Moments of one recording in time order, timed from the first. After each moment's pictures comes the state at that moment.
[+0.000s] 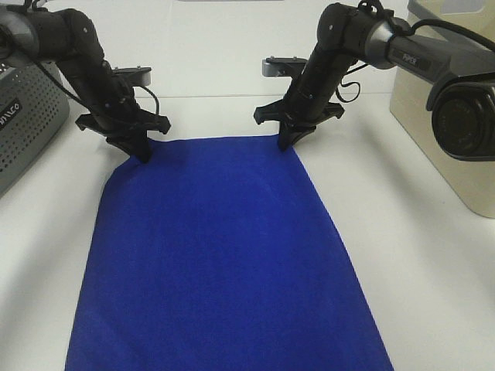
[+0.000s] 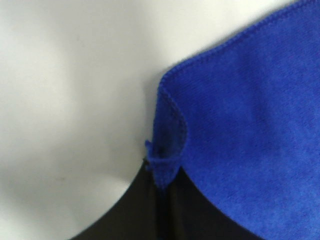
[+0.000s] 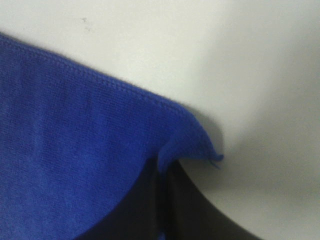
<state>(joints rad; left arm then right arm) -0.17 2.55 -2.10 -0.29 1.04 0.22 0.29 2.69 -2.39 0.29 1.09 -0.18</state>
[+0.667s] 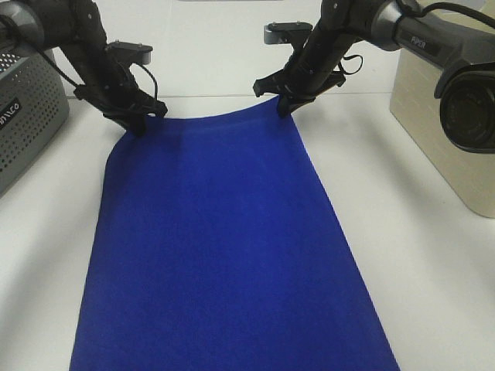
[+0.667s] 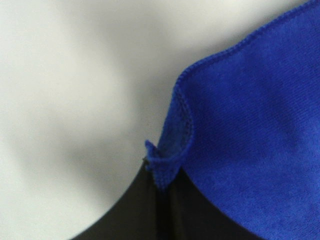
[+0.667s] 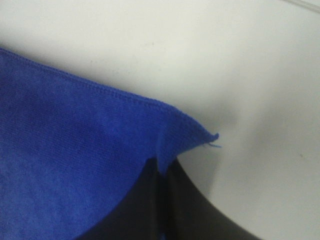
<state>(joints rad) -0.17 2.58 -2.29 -0.14 1.00 0.24 0.29 2.64 -2.43 0.24 0.94 -0.18</state>
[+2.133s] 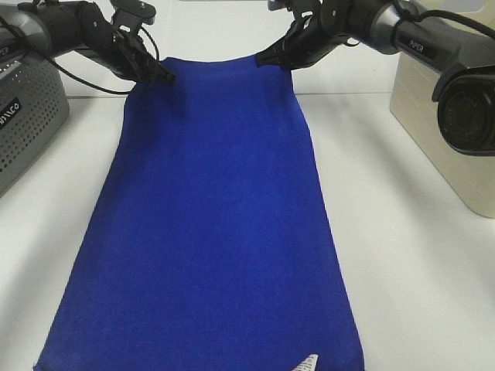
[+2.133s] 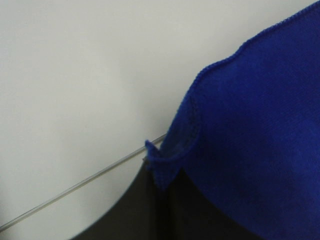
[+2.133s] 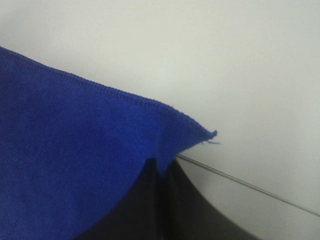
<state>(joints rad) -0.18 2.64 -2.33 -0.13 0.47 0.37 0.29 2.66 -2.43 0.12 0.50 -0.18</state>
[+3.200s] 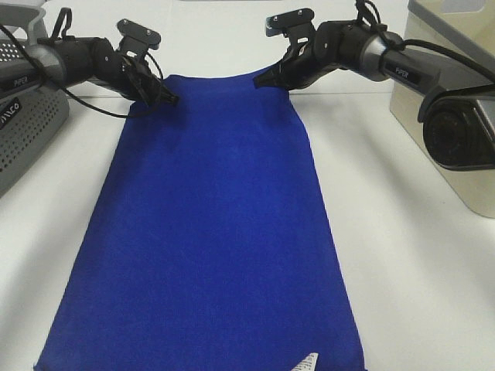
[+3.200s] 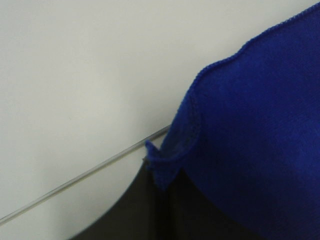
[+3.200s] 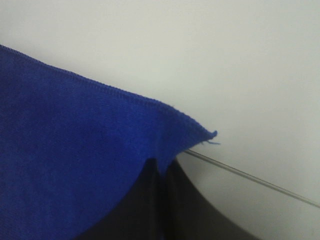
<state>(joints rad) -0.18 2.73 -2.33 -0.11 0.35 0.37 0.29 2.74 -2.43 0.12 0.41 -0.18</state>
